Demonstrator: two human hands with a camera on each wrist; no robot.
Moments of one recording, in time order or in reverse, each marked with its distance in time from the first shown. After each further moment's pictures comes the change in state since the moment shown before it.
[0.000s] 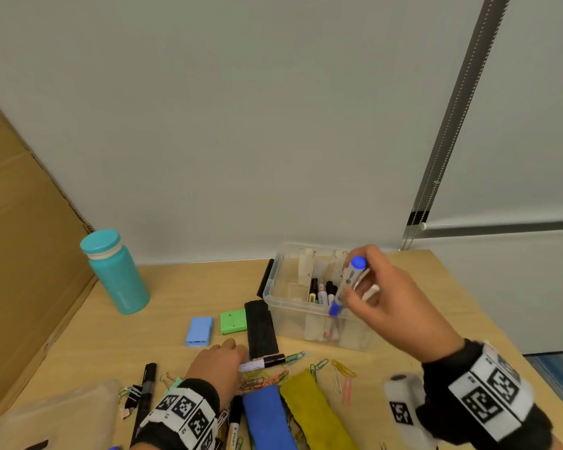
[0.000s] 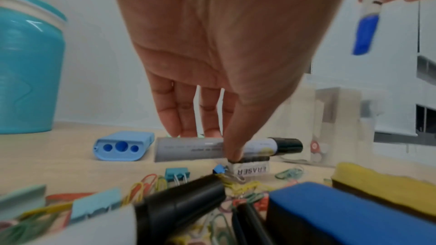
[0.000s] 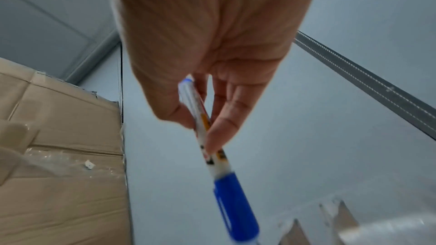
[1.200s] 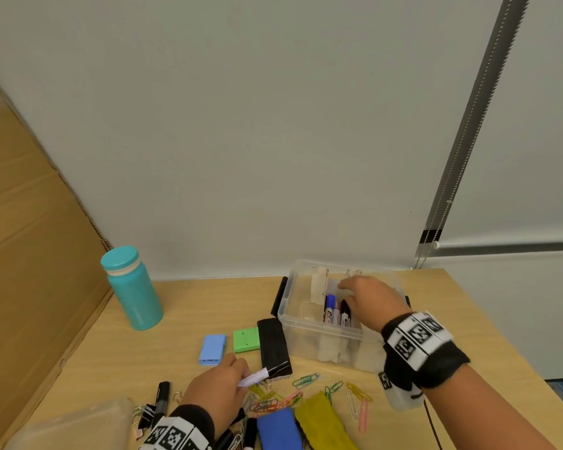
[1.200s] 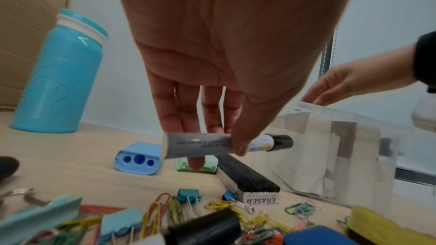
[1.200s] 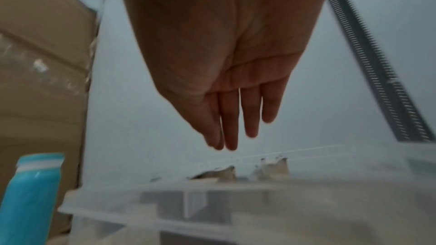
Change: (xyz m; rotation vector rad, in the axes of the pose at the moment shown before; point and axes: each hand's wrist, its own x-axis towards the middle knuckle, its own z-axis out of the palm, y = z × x) left_hand -0.026 -0.013 -0.024 -0.204 0.056 -0.005; right_hand 0.079 0.073 0.060 -0.521 -0.212 0.245
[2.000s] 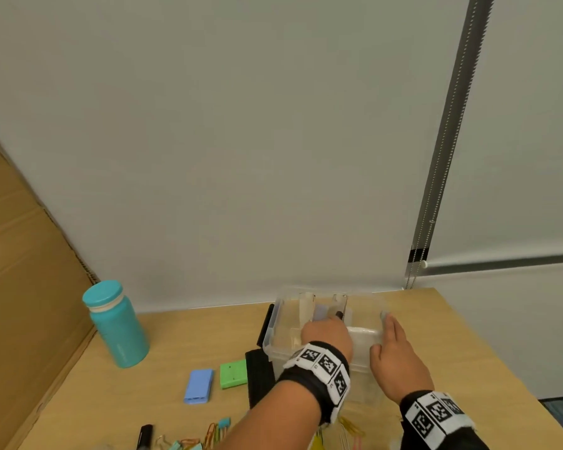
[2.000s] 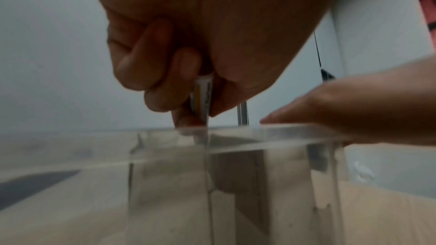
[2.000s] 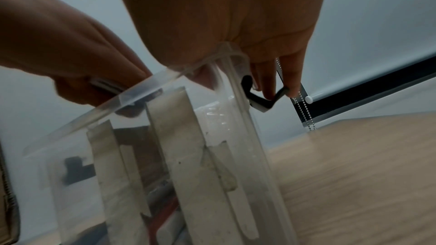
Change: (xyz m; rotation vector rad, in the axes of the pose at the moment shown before) left_hand 0.116 0.190 -0.034 0.259 -0.029 0.016; right_hand -0.047 0.054 0.044 0.283 0.162 0.306
